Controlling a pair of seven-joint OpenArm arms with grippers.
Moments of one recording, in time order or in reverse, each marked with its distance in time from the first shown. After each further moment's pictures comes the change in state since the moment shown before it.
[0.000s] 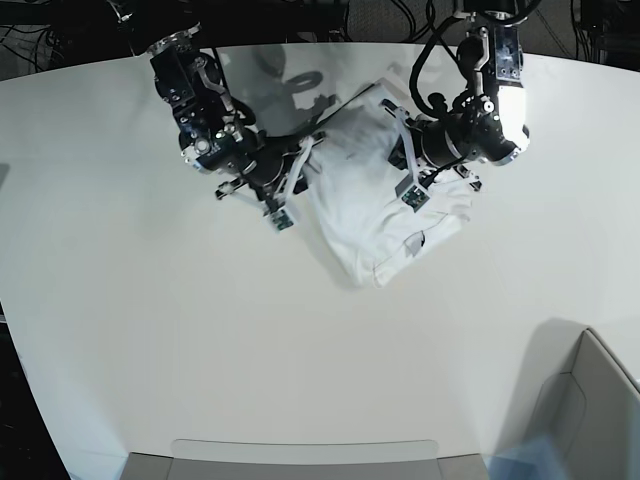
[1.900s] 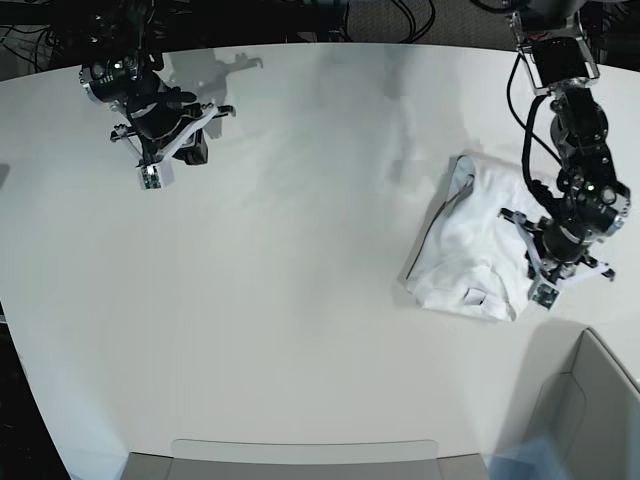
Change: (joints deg) left arm -14.7 -14.2 -15.8 0.1 9.6 -0.1 -6.9; right arm -22.9 4.9 30.4 21.7 7.8 0.3 0.1
